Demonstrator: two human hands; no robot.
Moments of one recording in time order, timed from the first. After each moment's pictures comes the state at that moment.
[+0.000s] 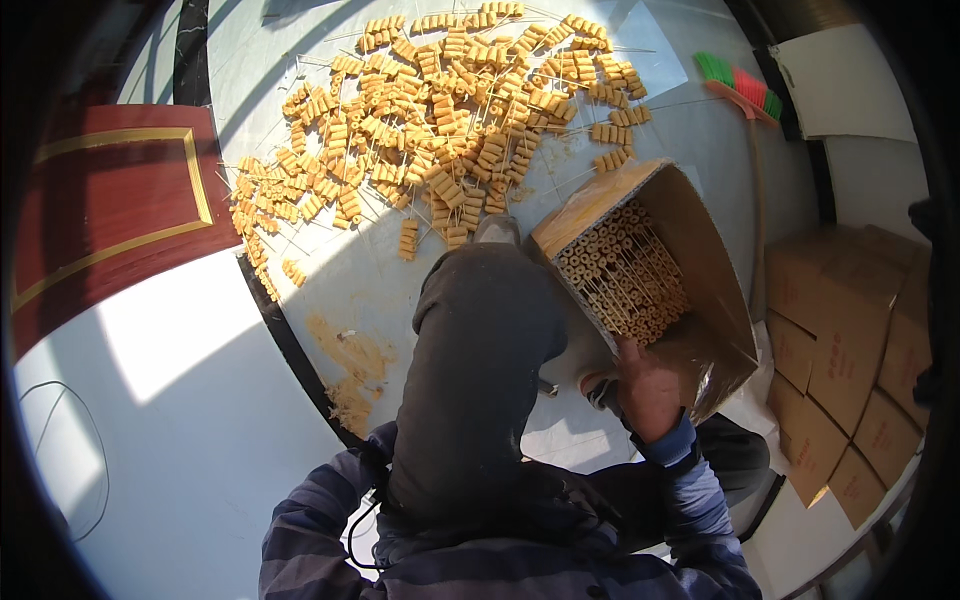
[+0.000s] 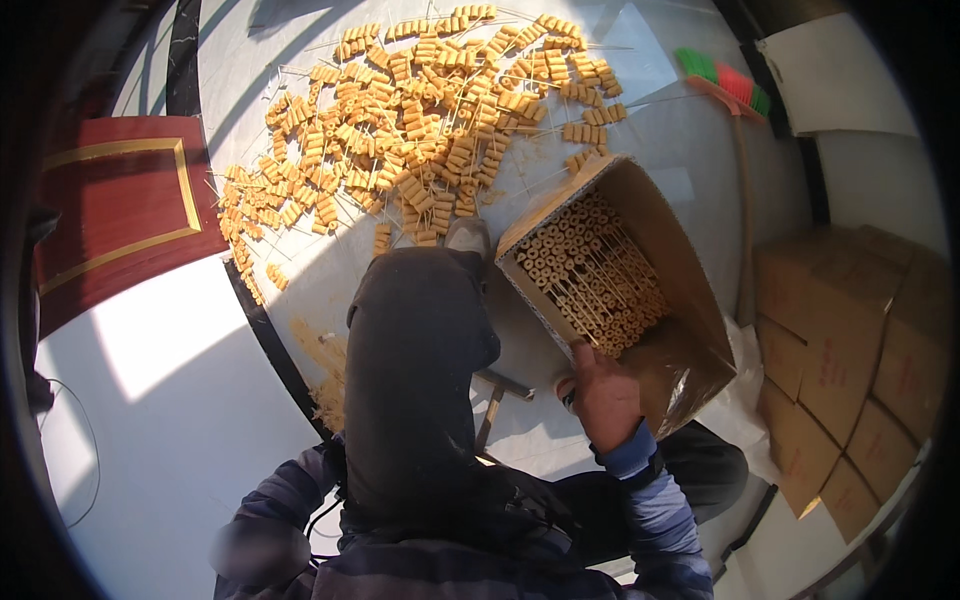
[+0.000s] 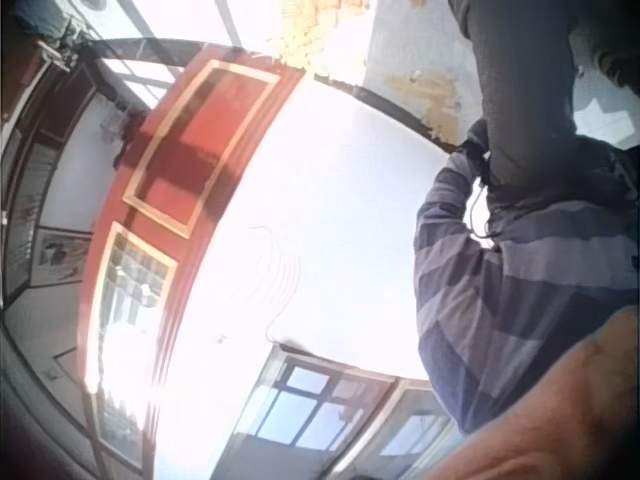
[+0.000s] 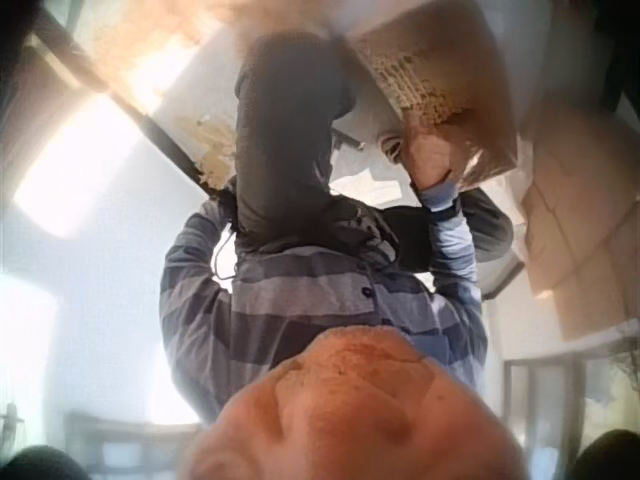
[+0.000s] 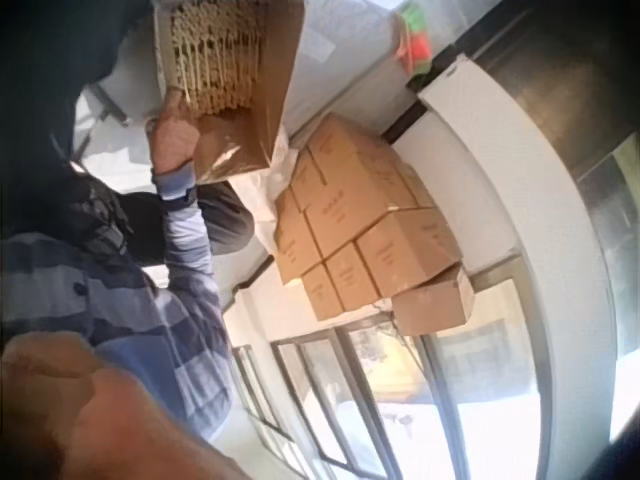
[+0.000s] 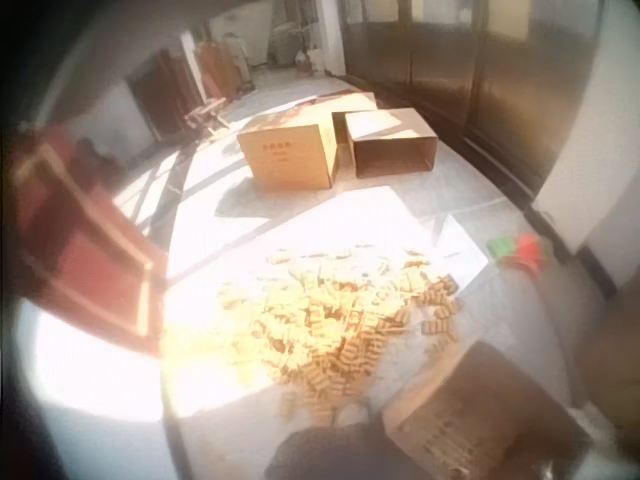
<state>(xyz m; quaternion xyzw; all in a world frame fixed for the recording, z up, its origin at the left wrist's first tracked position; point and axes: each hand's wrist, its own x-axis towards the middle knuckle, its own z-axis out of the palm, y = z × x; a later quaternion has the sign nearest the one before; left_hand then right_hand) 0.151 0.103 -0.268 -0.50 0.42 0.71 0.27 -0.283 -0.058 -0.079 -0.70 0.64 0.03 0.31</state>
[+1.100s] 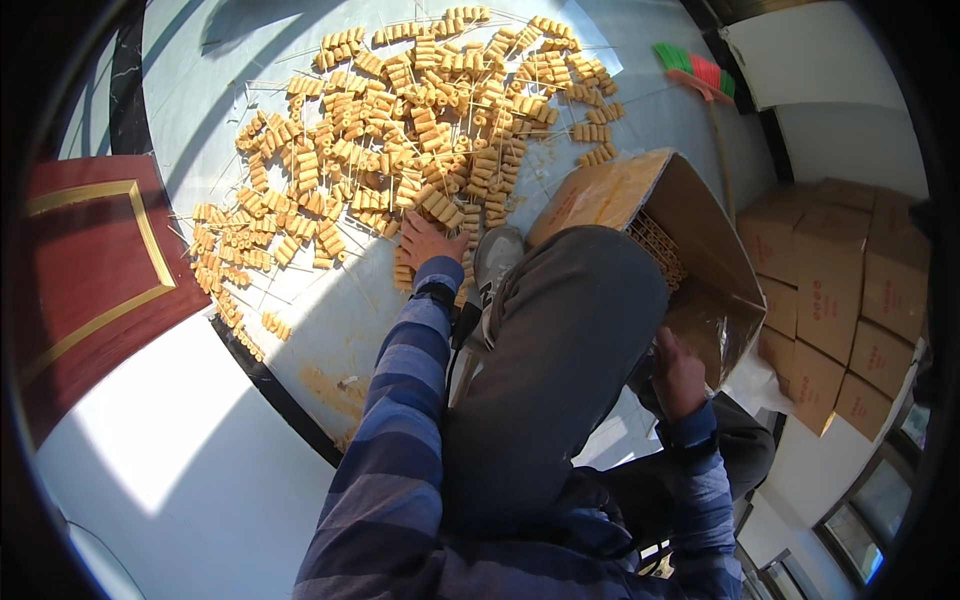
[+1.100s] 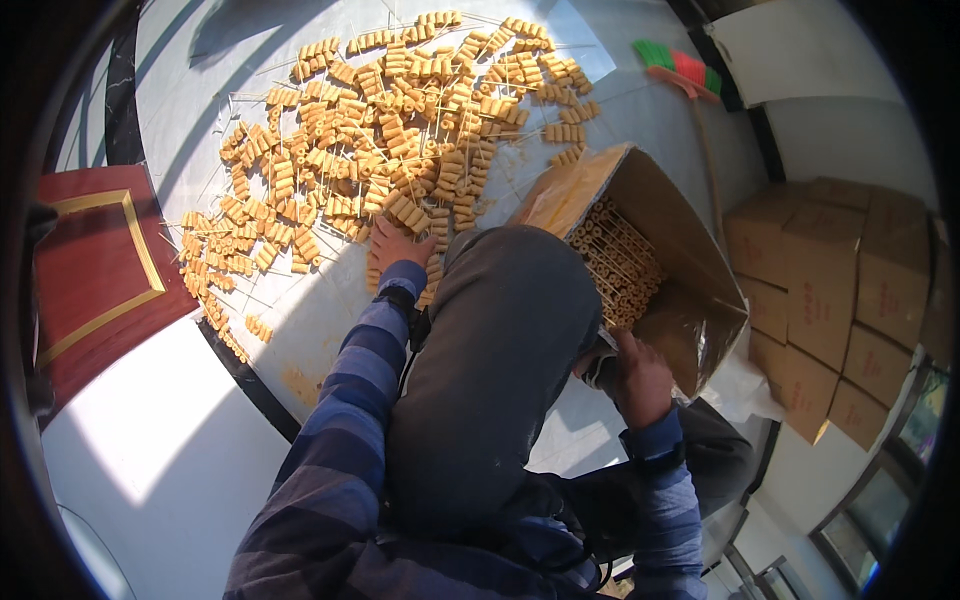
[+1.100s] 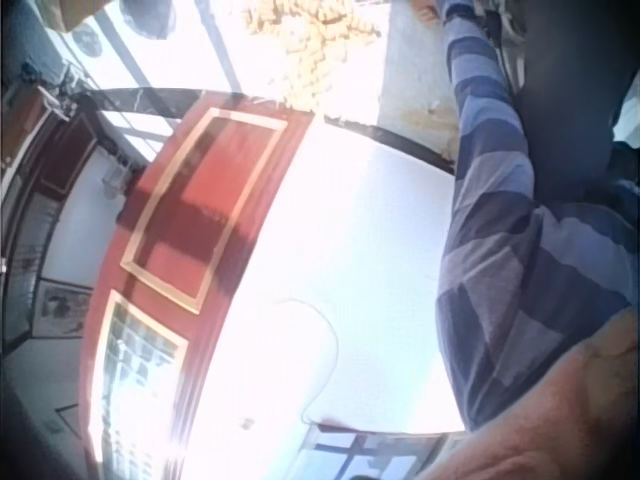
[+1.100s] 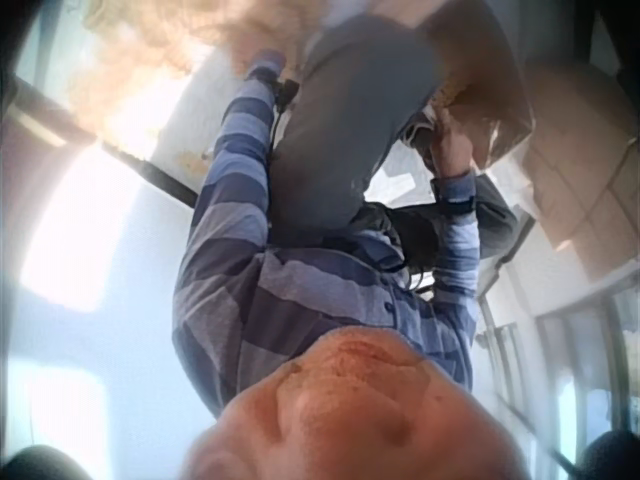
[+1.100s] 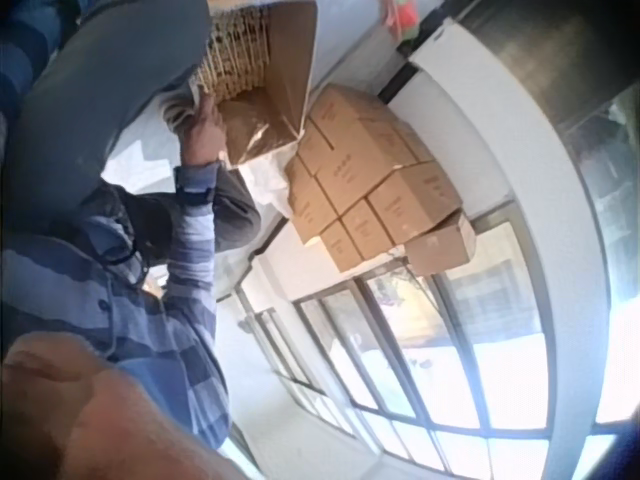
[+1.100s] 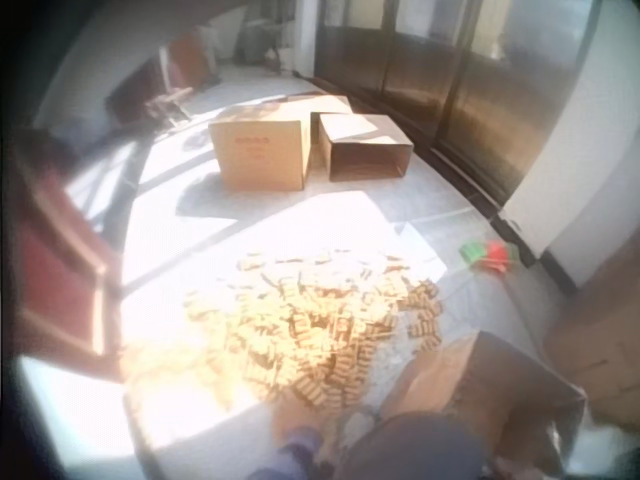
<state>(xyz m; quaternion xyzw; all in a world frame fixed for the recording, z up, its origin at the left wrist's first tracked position) 0.049 -0.224 -0.361 -0.83 0.49 0.28 0.03 -0.239 -0.049 -0.090 -0.63 0.75 0.06 0.21</state>
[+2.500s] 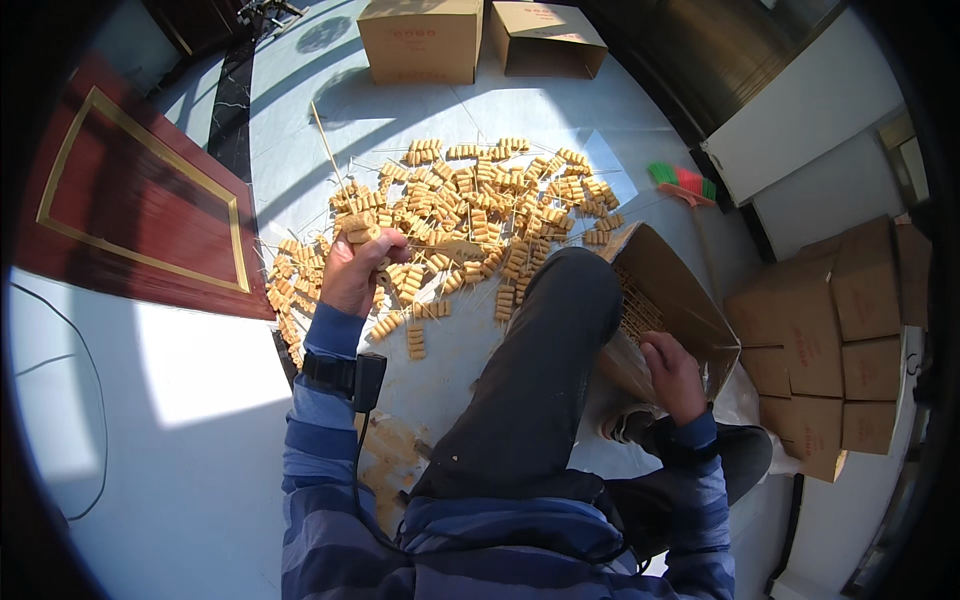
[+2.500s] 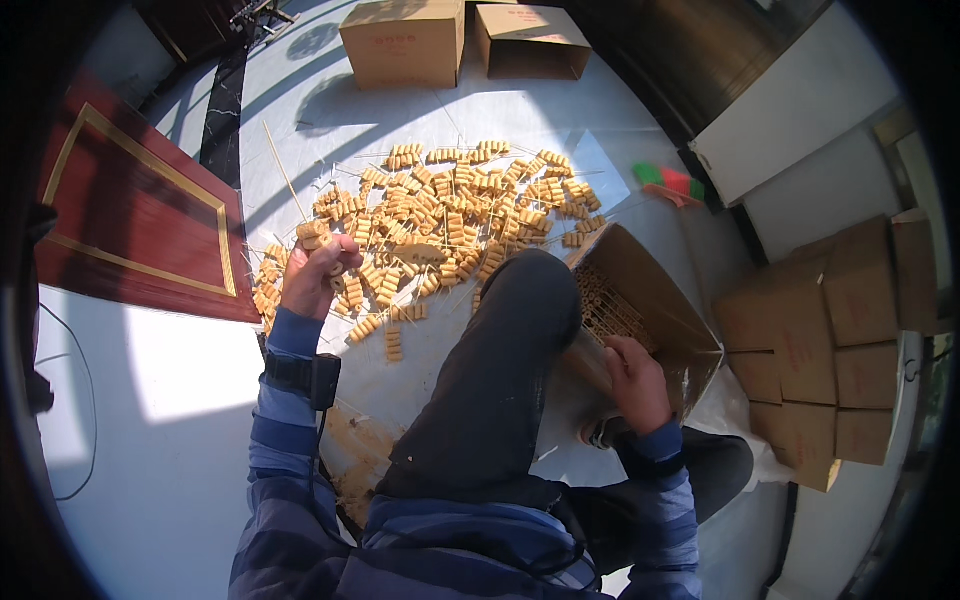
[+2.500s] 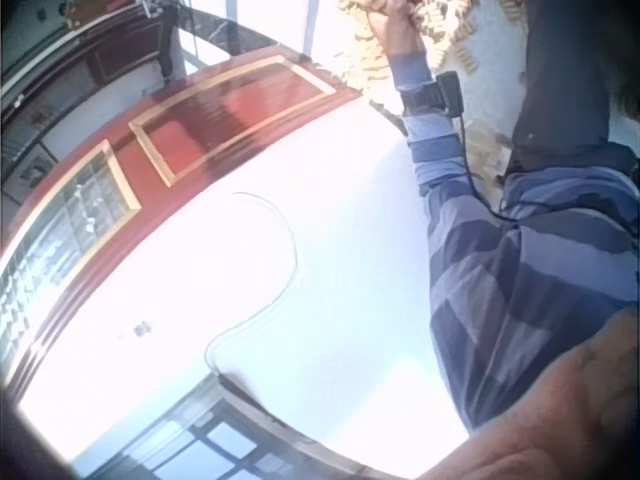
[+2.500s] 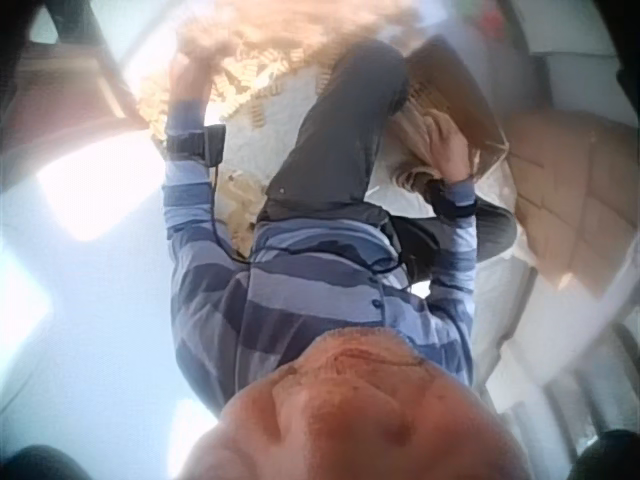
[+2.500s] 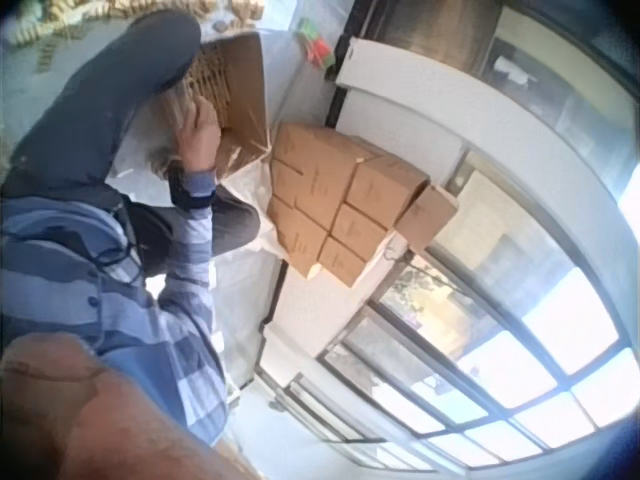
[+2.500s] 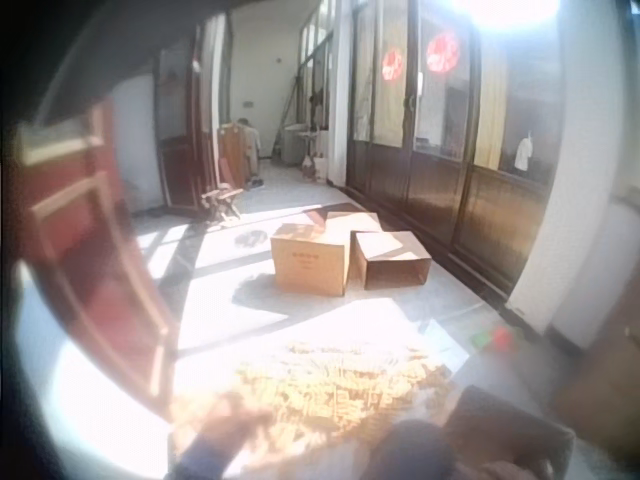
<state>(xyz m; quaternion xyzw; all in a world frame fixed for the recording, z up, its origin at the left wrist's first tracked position) 0.241 -0.223 -0.037 -0.40 0.39 0.64 -0.53 -0.197 -0.061 -0.003 -0.62 0.71 -0.23 0.26</state>
